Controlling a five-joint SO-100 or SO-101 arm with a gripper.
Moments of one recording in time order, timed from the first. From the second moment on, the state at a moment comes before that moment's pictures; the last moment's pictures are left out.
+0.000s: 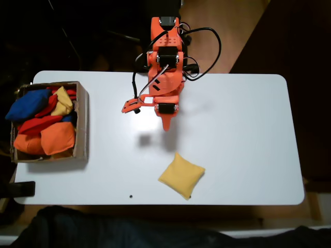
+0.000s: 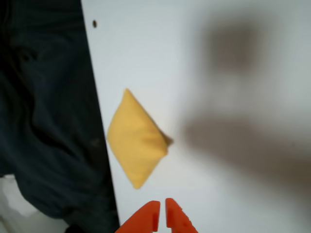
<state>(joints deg) -0.4 162.9 144.5 71.7 1.9</state>
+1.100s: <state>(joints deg) -1.5 143.0 119.5 77.6 6.3</state>
